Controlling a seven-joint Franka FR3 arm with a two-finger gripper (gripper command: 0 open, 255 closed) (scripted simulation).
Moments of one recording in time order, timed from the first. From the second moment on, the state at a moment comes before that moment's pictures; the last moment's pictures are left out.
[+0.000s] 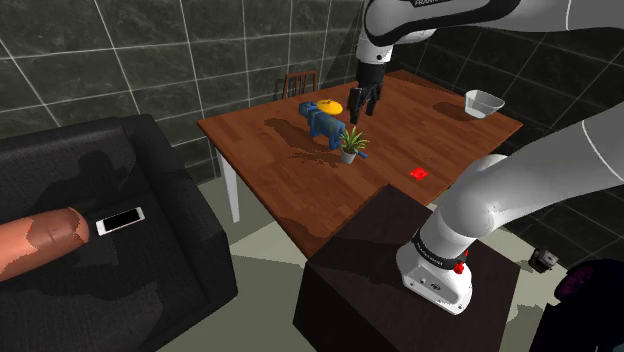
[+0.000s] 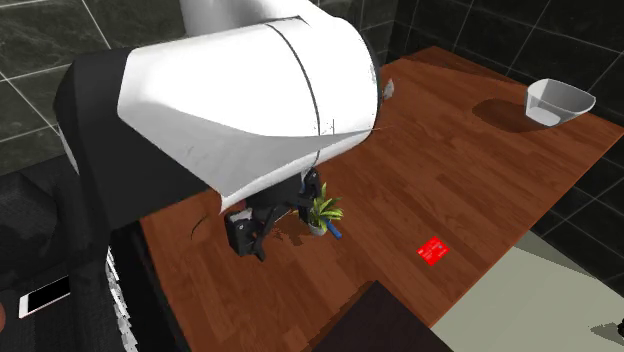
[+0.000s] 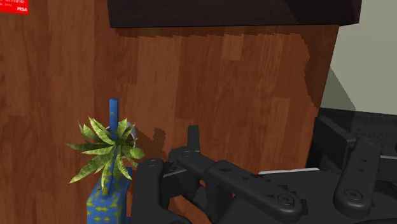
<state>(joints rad) -0.05 -0.47 -0.13 -2.41 -0.03 1.81 -0.20</state>
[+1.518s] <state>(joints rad) -0.17 0.36 -0.24 -1.89 0.08 2.15 -0.32</state>
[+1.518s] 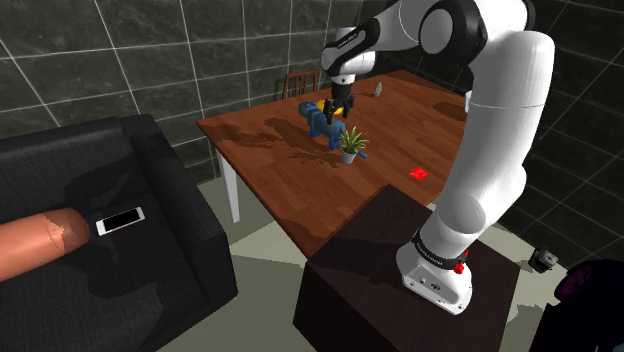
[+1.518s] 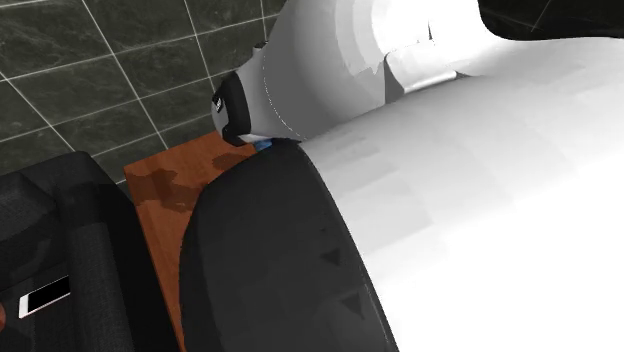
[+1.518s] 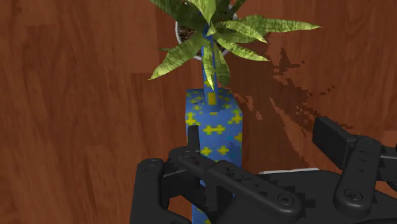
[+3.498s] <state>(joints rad) -0.21 0.53 -0.24 -1.73 0.11 2.16 -0.34</state>
